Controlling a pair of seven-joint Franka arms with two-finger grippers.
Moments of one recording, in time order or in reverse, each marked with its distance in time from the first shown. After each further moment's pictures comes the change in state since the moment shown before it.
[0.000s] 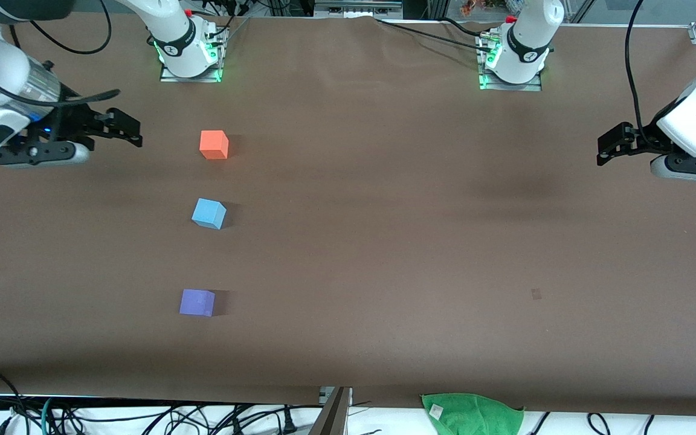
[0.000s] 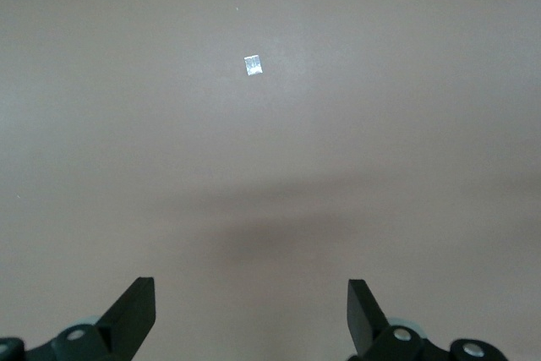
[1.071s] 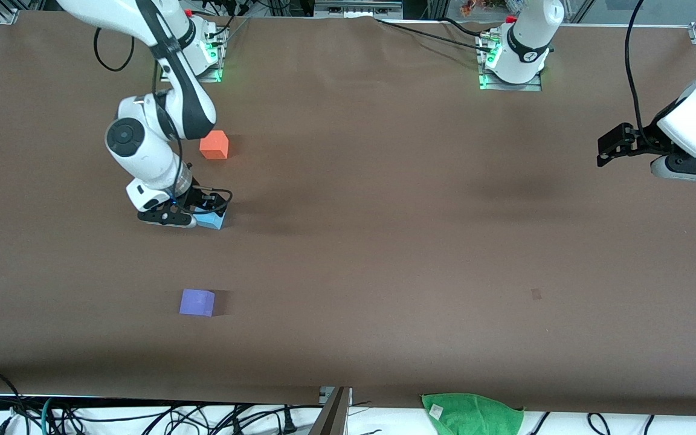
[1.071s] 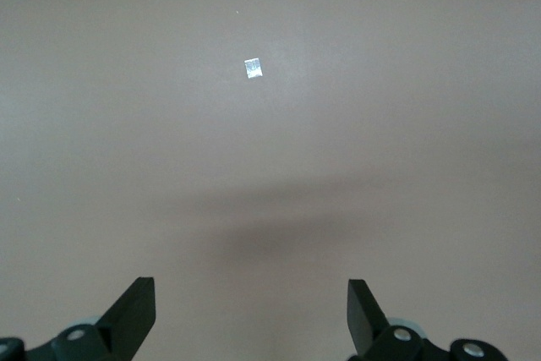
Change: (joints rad) left arm 0.000 0.000 0.000 0.000 0.000 0.007 0.000; right arm 0.142 0.231 -0.014 -0.510 0.036 0.876 0.233
